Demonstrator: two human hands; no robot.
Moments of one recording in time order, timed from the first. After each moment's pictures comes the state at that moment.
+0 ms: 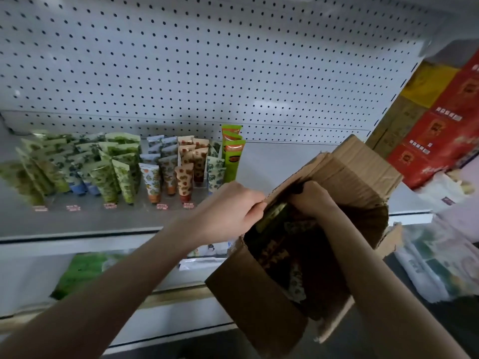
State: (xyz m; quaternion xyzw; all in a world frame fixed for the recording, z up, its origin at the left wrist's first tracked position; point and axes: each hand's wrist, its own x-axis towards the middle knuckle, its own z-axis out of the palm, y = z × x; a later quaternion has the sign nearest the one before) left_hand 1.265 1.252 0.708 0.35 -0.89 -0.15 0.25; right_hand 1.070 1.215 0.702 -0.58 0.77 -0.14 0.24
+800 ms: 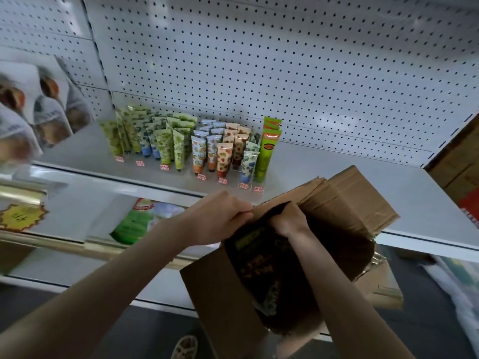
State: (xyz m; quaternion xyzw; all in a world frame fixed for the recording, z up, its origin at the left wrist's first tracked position) left_hand 1.286 1.336 0.680 0.46 -0.86 -0.10 0.22; right_hand 1.114 1.266 0.646 -0.66 0.67 -0.13 0.31
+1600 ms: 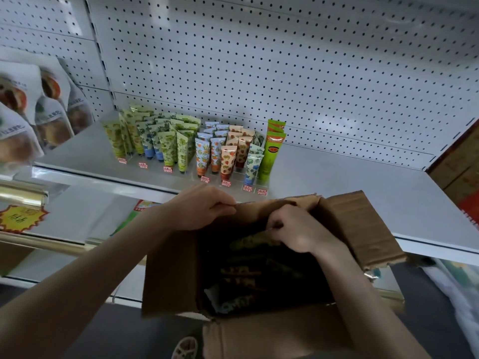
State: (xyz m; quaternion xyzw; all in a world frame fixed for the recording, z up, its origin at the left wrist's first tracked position) left_hand 1.326 1.324 0.686 0.53 -0.81 -0.16 0.17; right_hand 1.111 1.296 0.694 -0.82 0.51 -0.01 0.26
